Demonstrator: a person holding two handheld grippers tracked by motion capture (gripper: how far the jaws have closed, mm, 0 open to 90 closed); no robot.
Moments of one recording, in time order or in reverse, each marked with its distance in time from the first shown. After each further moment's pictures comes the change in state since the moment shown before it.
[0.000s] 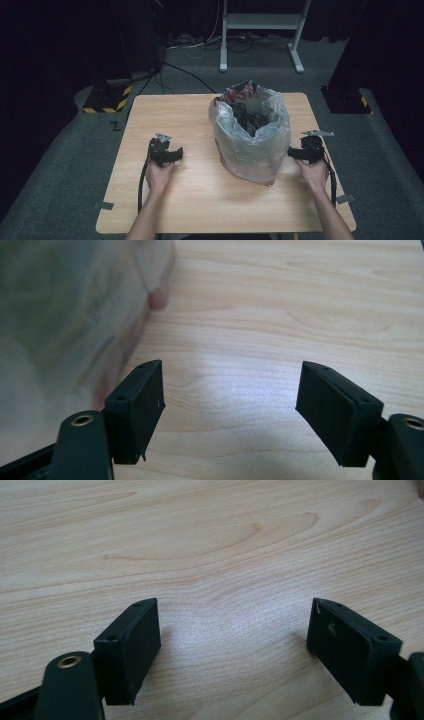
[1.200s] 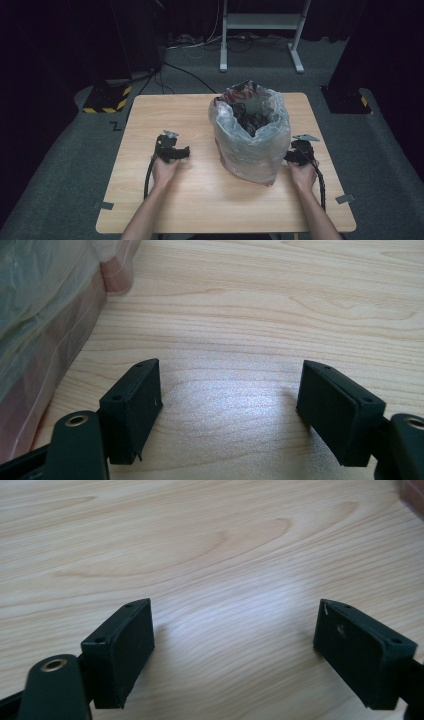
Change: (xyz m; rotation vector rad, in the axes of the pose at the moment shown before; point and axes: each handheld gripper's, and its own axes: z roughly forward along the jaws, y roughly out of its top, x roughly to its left) left arm -0.009 0.007 0.008 0.008 -0.024 0.013; right arm 0.009 -0.022 0.047 -0.043 -0.118 -0.014
